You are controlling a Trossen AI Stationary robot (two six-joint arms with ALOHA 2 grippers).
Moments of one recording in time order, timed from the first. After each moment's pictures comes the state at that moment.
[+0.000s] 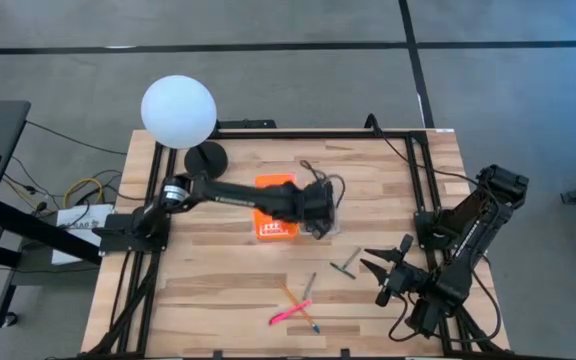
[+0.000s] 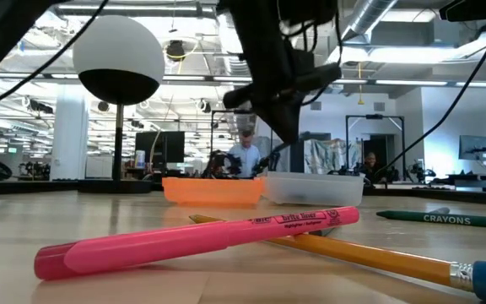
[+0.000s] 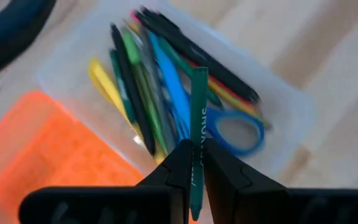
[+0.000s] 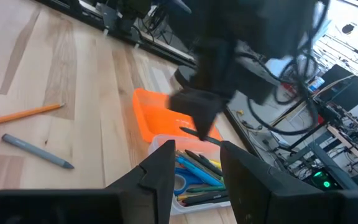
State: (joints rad) left arm -0.03 2.19 1.89 -0.86 -0.39 -0.66; right arm 1.04 1.50 0.91 -0.94 1.33 0.91
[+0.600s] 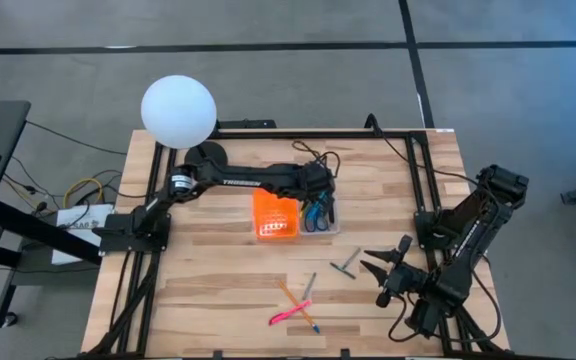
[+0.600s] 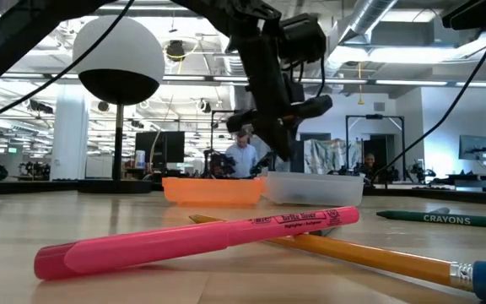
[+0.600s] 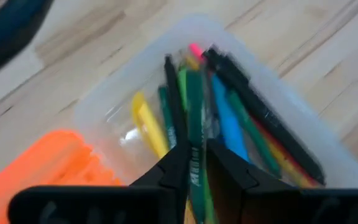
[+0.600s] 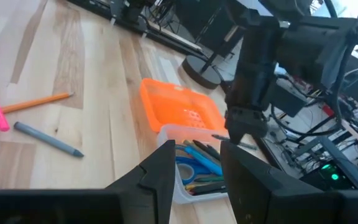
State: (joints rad) left arm 0.13 2.24 1.89 -0.76 -0.33 -0.68; right arm 1.04 1.50 0.91 -0.94 1.28 0.91
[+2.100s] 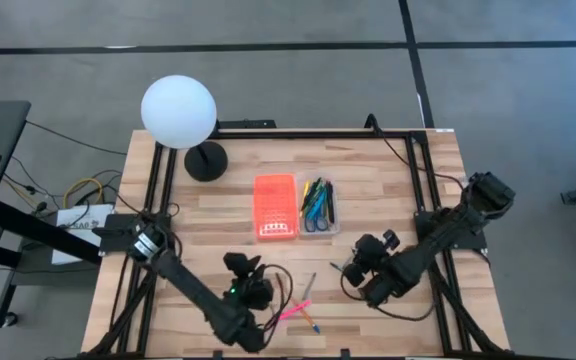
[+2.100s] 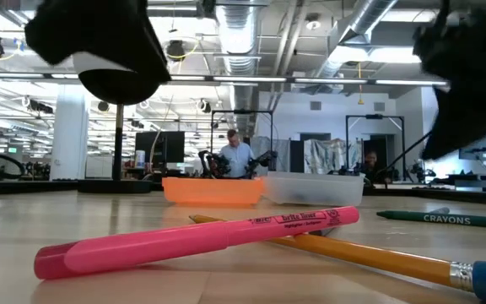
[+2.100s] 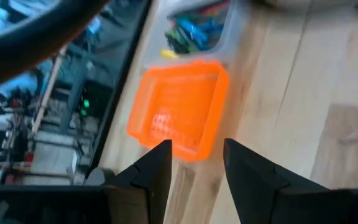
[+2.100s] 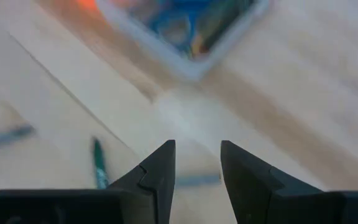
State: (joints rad) left arm -0.70 2.20 1.77 -1.57 -1.02 -1.09; right arm 0.69 1.63 0.91 -0.89 0.68 1.50
